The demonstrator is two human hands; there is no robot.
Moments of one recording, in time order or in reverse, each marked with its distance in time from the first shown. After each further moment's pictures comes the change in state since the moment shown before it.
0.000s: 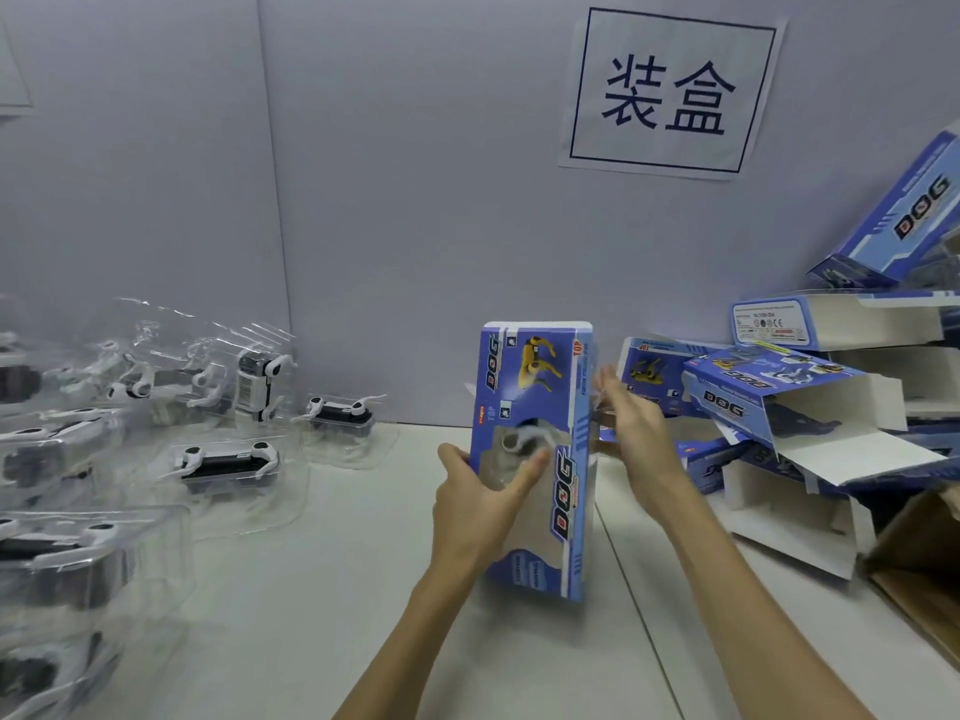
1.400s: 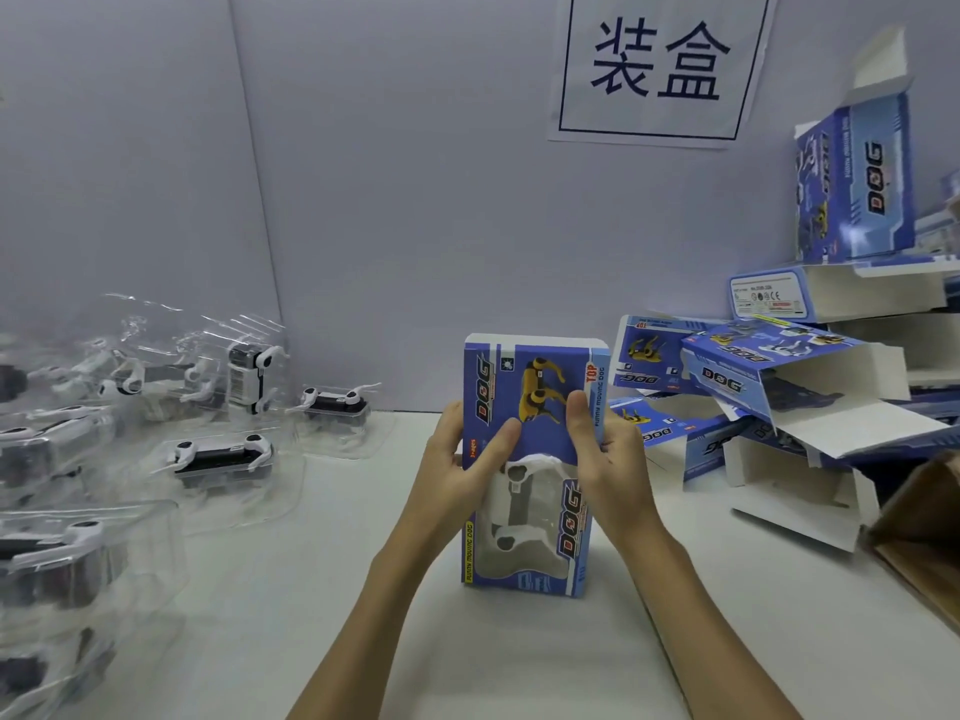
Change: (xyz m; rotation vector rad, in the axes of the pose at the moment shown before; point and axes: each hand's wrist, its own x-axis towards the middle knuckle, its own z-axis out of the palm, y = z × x) left_hand 0.001 0.021 -0.024 -0.335 -0.215 0.185; right_hand -0.045 0.027 0.027 -0.108 0.009 -0.373
